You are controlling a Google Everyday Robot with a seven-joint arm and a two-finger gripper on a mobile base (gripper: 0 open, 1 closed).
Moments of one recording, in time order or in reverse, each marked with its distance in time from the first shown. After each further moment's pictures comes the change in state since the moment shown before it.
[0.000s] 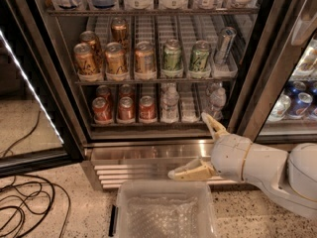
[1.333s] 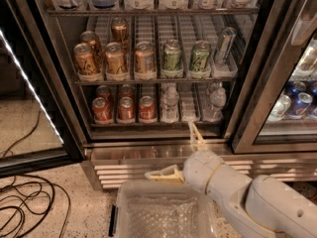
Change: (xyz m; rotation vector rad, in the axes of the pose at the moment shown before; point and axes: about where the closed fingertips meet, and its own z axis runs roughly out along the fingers) arm 0.018 0.019 0.049 0.197 -0.073 -0.002
